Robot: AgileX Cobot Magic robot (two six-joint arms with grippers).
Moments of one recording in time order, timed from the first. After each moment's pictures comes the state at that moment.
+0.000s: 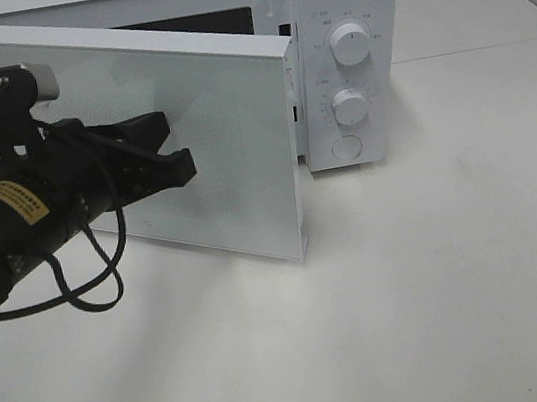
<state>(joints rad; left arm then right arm) -0.67 1.71 -0.57 -0.12 -0.89 -0.16 0.12 0.00 -0.51 -0.16 1.02 0.19</state>
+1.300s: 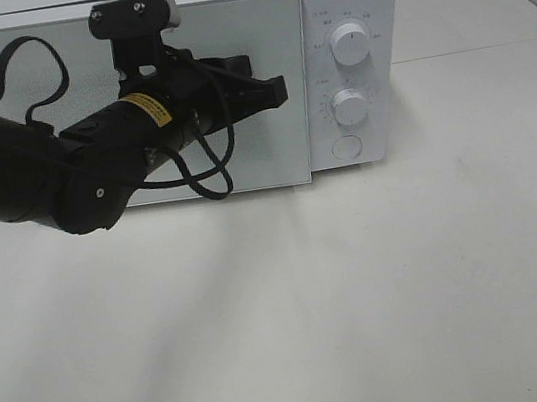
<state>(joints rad) -0.69 1.99 -1.02 -0.10 -0.71 -0.14 0.12 0.00 -0.51 -0.16 1.02 0.19</state>
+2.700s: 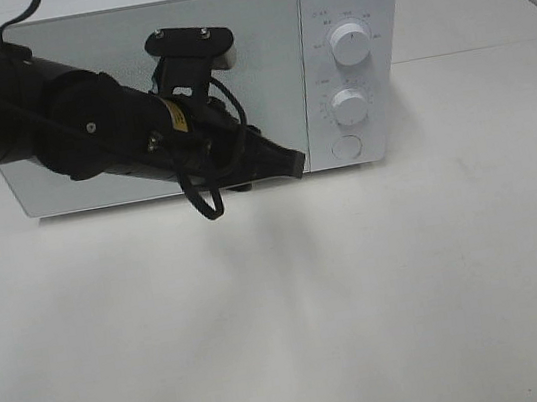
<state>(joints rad) -0.75 1.87 -1.11 -0.03 0.09 -0.13 0.12 0.00 -0.51 -0.15 1.02 0.19</state>
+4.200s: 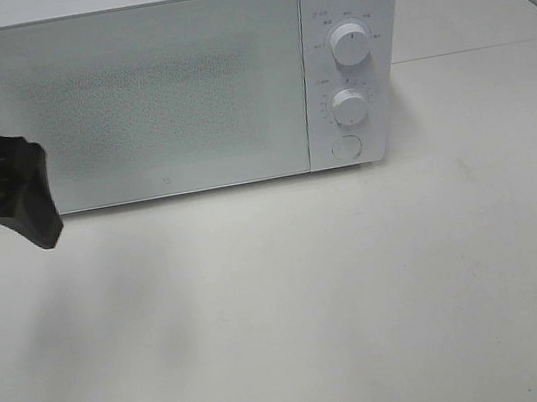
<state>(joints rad) -0.40 1.47 -1.11 -0.08 1.10 -0.10 0.12 0.00 -0.51 -0.15 1.02 0.19</state>
